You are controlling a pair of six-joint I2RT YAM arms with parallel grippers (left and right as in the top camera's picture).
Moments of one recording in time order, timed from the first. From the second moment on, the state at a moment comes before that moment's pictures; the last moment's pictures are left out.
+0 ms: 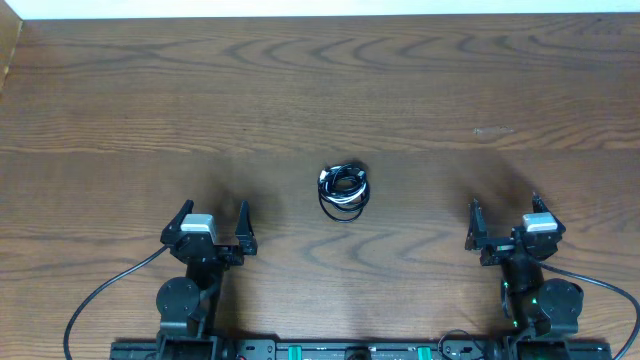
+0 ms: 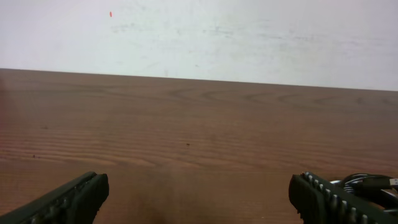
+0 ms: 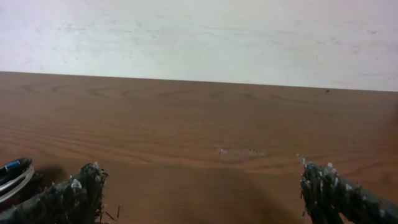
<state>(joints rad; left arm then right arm) -0.06 0.01 0.02 -0.11 0.02 -0.09 0.00 0.01 0.01 -0.07 -0.09 -0.01</state>
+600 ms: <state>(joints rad) -0.06 0.01 0.02 -0.11 0.05 -0.14 0.00 0.01 0.01 -0.07 -0.09 -0.01</state>
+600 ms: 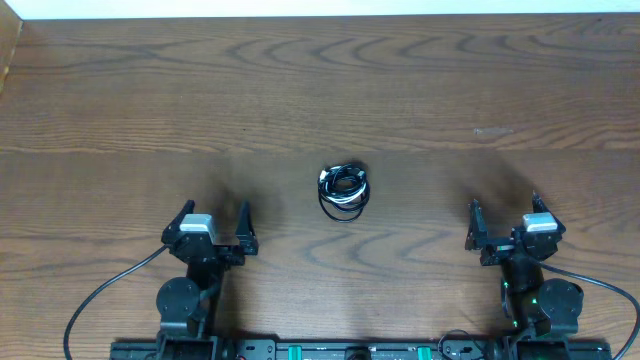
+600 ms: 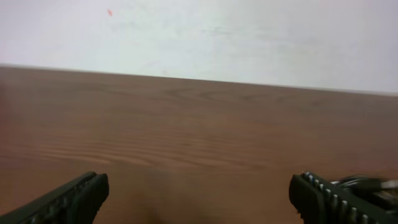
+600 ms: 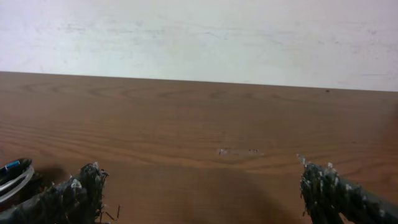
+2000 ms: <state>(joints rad) -0.06 1.05 1.03 -1.14 0.40 -0.38 -0.03 0.47 0.84 -0.74 -0.65 0.33</state>
